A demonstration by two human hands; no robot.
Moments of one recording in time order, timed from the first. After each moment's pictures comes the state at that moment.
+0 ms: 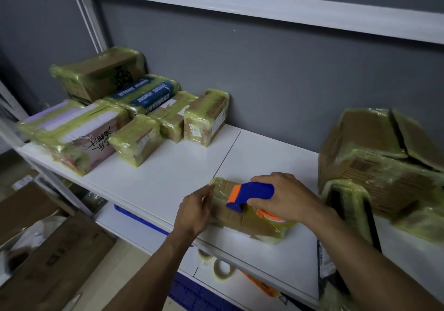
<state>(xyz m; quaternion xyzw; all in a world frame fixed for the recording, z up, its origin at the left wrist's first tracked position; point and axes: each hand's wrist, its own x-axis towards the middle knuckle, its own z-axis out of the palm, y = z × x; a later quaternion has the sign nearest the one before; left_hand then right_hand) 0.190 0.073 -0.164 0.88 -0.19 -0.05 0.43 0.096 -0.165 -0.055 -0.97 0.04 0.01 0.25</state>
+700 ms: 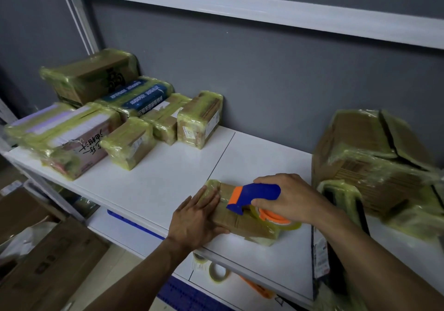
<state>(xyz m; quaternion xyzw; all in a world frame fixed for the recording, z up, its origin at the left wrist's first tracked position) 0.185 0.076 -0.170 0.92 -0.39 0.02 0.09 0.082 -0.172 -0.028 -0.96 0.02 0.04 0.28</state>
